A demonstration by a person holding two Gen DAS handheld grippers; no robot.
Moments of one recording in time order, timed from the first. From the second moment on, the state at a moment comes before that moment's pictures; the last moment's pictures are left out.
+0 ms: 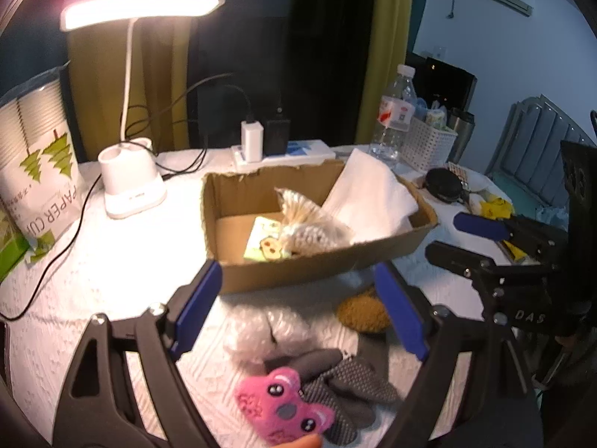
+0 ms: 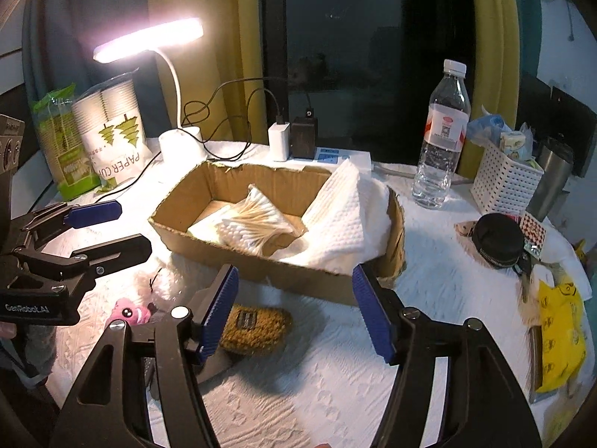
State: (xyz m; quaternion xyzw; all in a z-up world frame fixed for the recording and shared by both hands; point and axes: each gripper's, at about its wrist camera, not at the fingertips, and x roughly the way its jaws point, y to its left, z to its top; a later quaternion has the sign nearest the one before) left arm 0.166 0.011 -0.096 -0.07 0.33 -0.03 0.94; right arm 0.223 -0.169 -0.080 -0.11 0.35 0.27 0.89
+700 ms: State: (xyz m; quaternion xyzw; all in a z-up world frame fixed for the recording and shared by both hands) left arm 0.150 0.032 -0.138 -0.09 0.37 -0.02 0.93; right arm 0.213 -0.156 -0.120 -0.10 0.39 0.27 0.87
